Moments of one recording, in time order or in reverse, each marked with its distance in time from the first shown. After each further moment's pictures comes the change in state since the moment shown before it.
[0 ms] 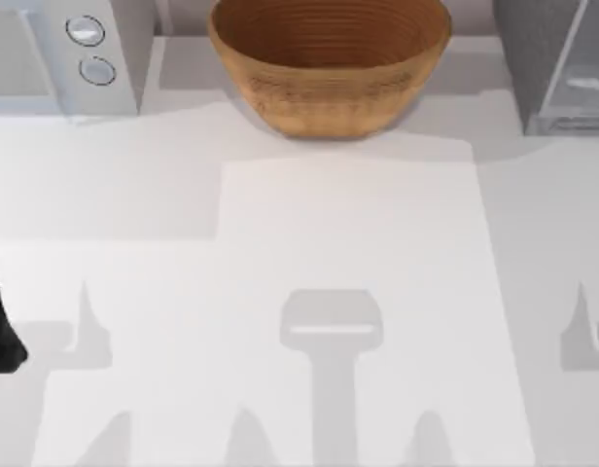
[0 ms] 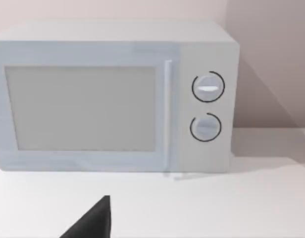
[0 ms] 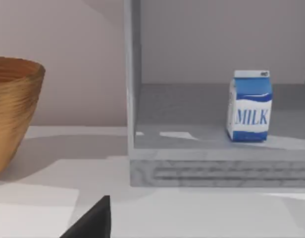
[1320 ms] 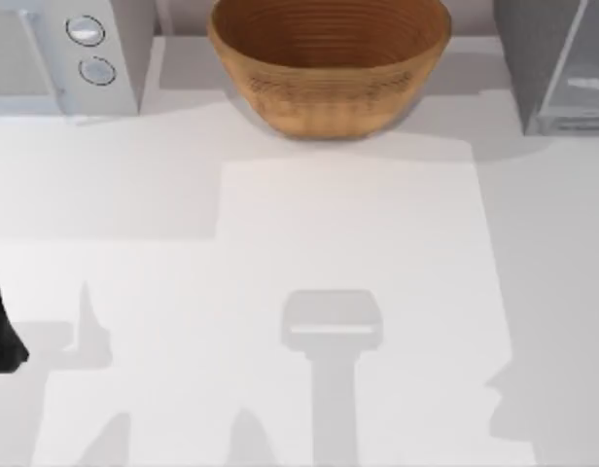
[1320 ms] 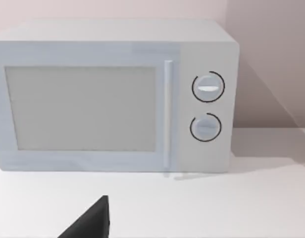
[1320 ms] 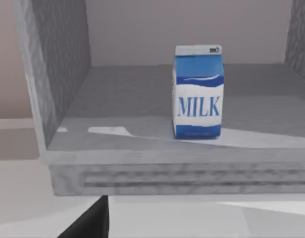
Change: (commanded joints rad) left arm 0.000 0.000 0.000 0.000 0.000 0.000; right arm -0.443 1.505 0.140 1.328 -0.425 0.017
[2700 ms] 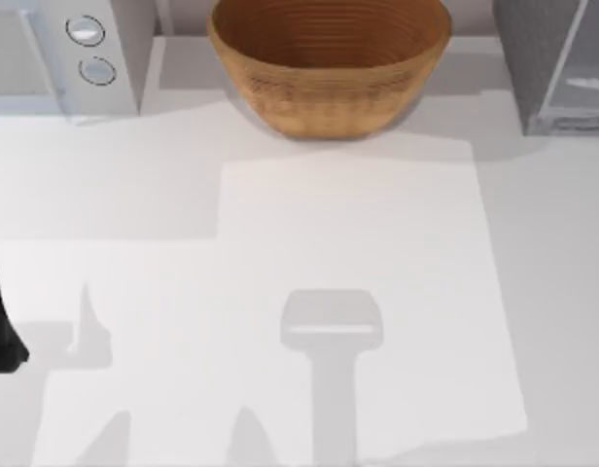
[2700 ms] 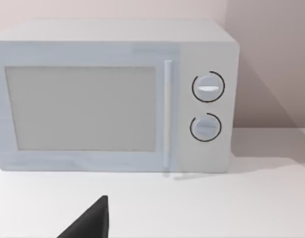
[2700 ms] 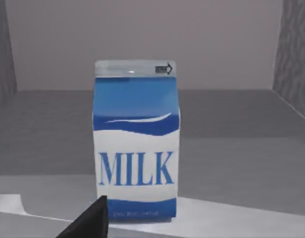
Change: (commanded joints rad) left arm 0.000 0.000 0.000 0.000 0.000 0.000; right arm 0.080 0.644 0.570 0.128 0.131 -0.003
